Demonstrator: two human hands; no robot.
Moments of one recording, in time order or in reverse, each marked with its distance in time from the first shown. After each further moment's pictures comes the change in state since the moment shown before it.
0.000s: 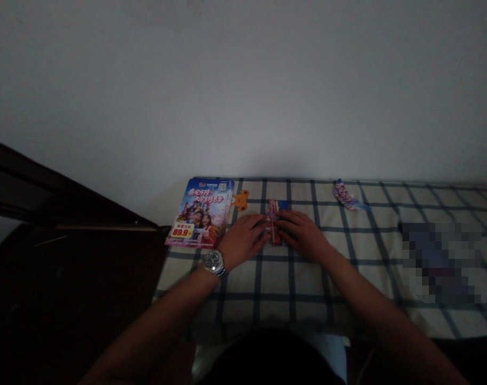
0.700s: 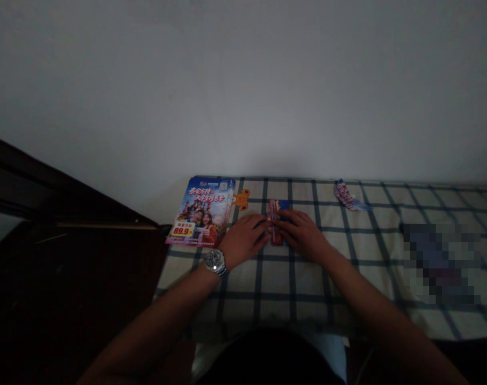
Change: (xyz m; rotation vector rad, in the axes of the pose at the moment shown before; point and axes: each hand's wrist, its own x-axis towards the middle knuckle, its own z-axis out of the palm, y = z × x) left_hand 0.001 0.002 -0.001 0.010 -0.038 0.005; right_hand 0.000 -0.001 0.000 -0.022 -0.037 0.009
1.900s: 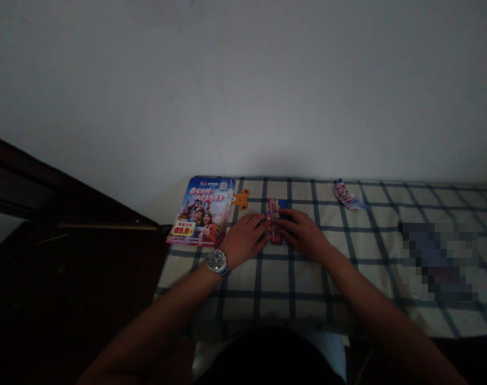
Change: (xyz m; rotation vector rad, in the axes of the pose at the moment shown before) left_hand 0.001 0.005 0.000 0.057 -0.006 -0.012; right_hand 0.000 0.000 -0.002 0.047 0.029 0.031
